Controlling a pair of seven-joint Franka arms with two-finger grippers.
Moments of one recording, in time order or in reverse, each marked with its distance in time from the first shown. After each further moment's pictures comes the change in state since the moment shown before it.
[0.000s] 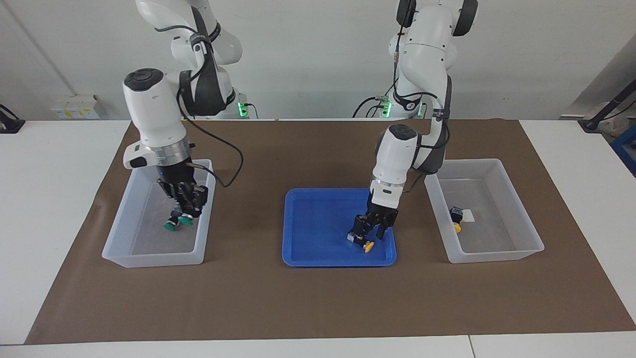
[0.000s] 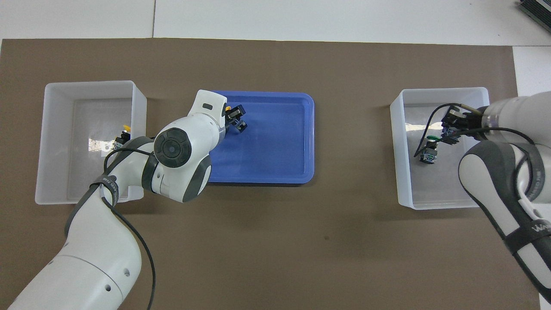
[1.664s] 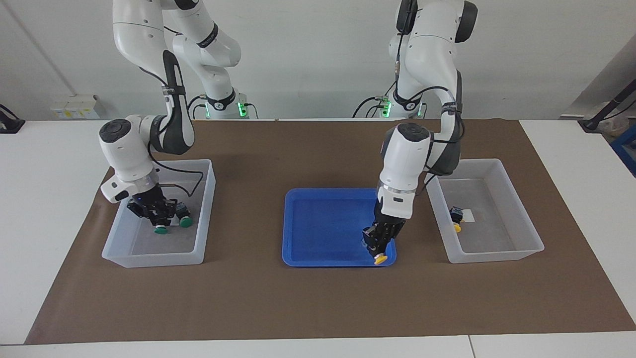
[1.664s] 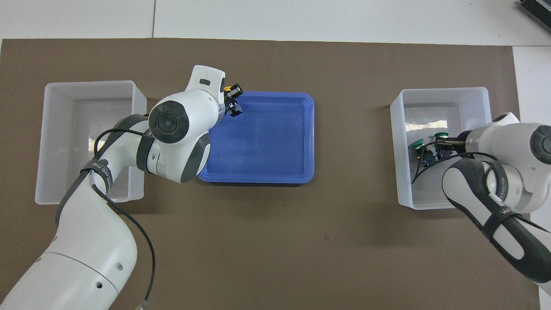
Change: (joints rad) left arm 0.079 0.043 0.018 0.368 0.000 -0.345 -0.026; right arm -0.051 0.139 0.015 -0.101 -0.002 0.262 -0.616
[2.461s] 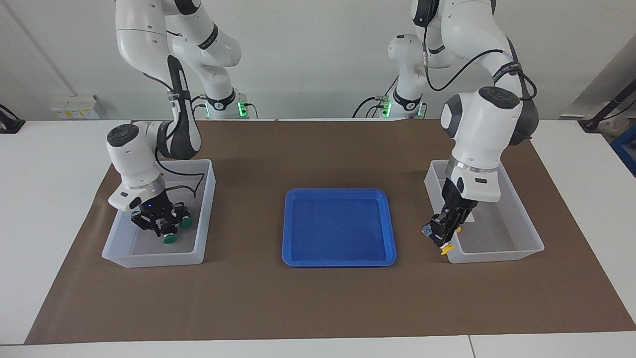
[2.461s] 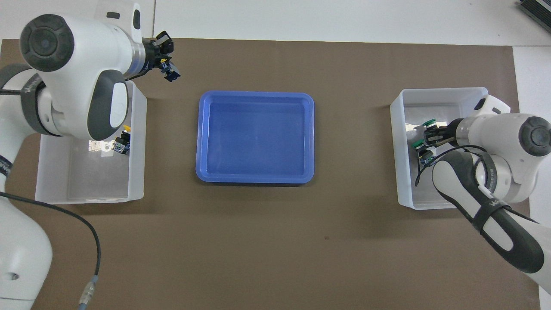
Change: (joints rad) left arm 0.157 -0.147 0.002 0.096 -0.019 -0.367 0.258; right arm 0.024 0.048 0.015 0.045 0.000 0.050 -0.156
